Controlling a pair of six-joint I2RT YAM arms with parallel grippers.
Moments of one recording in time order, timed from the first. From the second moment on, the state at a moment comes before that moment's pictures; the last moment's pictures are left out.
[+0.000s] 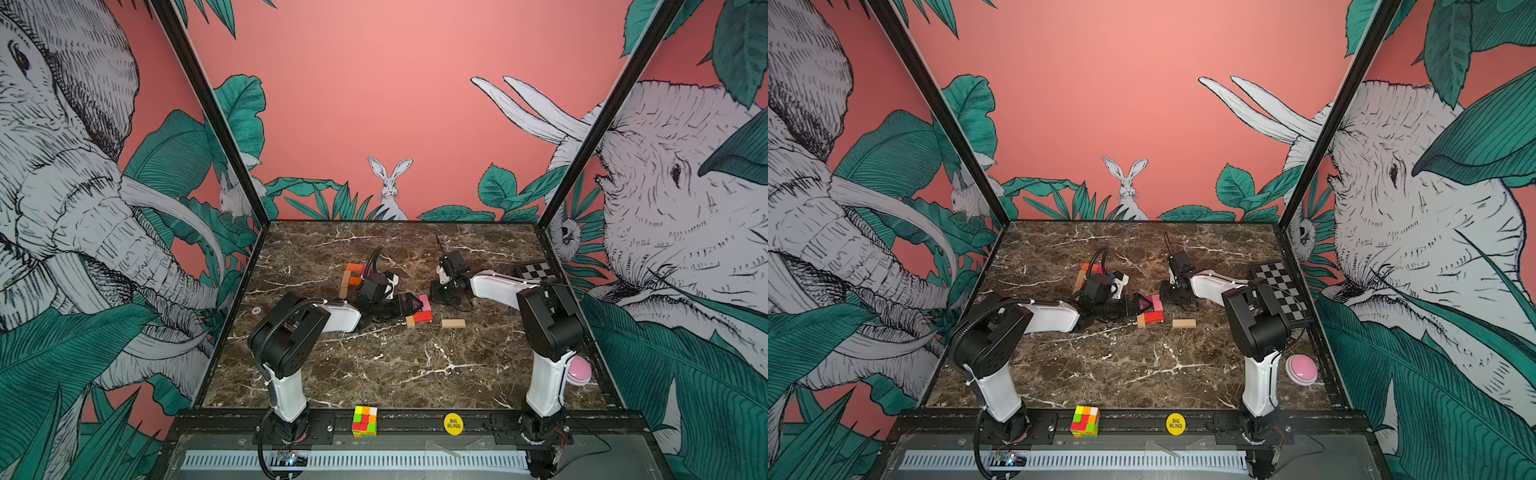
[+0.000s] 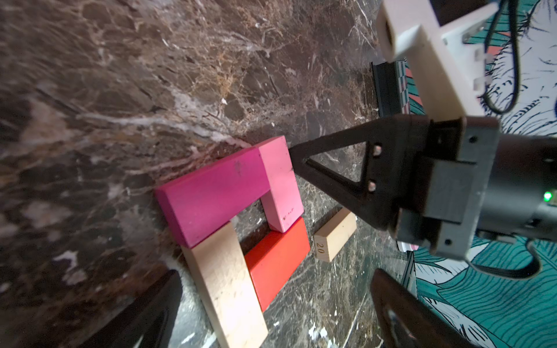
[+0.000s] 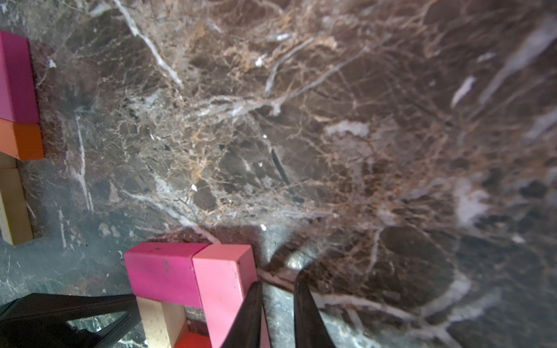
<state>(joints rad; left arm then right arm) -0.65 1.80 0.82 0.32 0.46 -0.79 0.47 1.93 1.21 -0.40 -0.23 0.53</state>
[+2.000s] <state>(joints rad) -0.61 1.00 0.85 -0.41 0.22 -0.19 0.37 1.70 1.12 -0.73 -0.11 0.18</state>
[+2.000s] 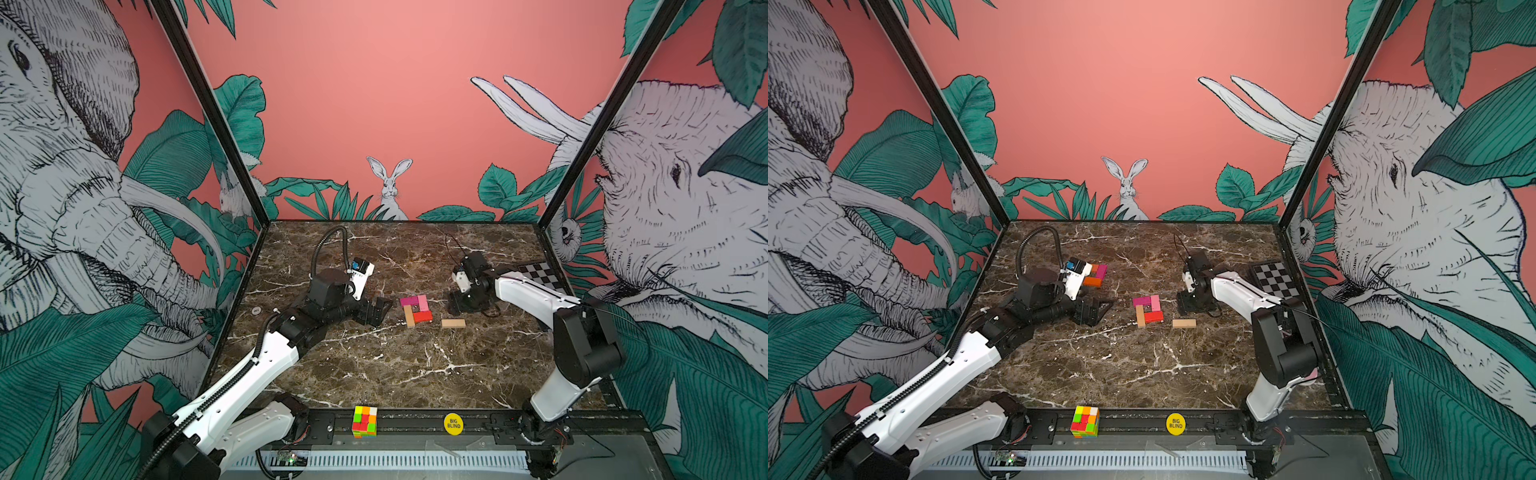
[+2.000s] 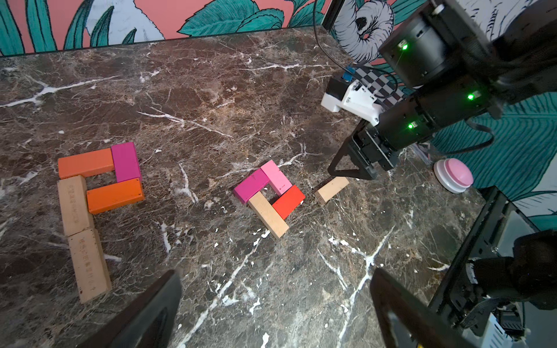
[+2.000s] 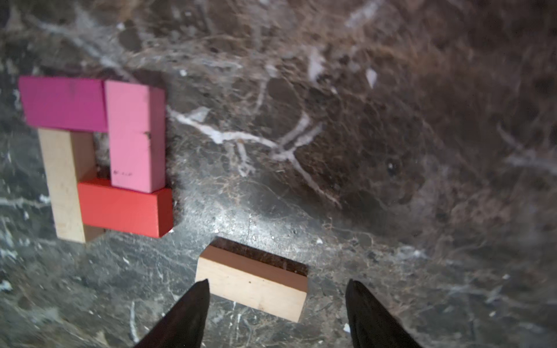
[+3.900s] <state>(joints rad) -0.61 0.95 0.82 -0.42 0.23 -0.19 0.35 1.73 1.03 -0.61 -0.07 0.35</state>
